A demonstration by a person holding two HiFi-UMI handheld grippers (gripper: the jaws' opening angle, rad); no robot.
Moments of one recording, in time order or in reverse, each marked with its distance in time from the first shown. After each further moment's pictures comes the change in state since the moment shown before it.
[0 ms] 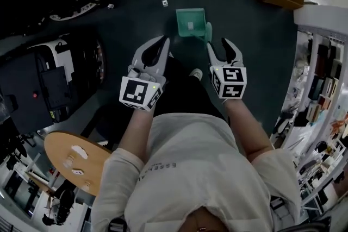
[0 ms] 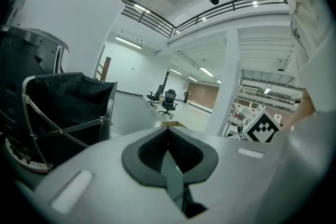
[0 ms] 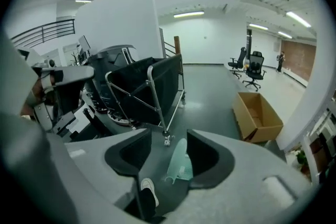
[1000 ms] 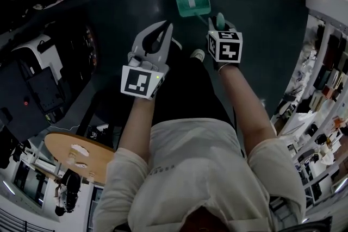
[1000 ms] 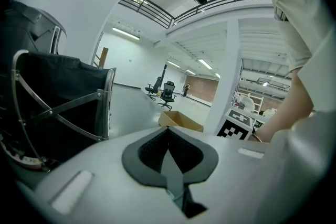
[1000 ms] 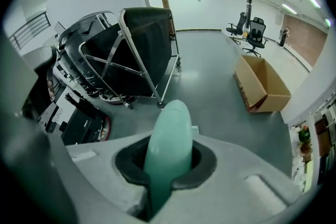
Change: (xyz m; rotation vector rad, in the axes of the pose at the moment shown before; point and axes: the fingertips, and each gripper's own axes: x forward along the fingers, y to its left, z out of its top) left arm 0.054 0.047 -0.100 0.014 0.088 -0.019; right arm 0.147 -0.021 -0.101 0.098 0.341 -0.003
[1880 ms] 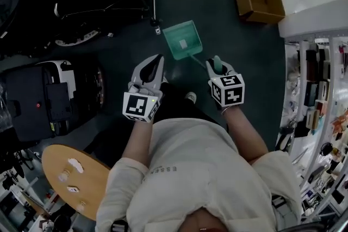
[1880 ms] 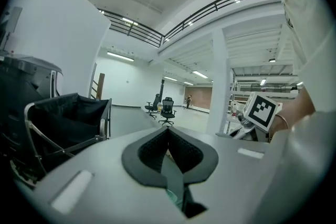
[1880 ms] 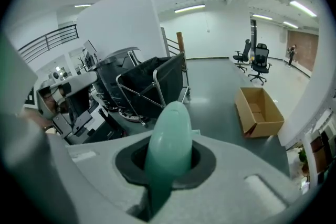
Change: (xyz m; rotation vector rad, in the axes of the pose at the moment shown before) left arm -0.099 -0.113 0.110 0.122 -0.172 0.026; right arm -0.246 0.016 0.009 -0.091 -0.260 0.101
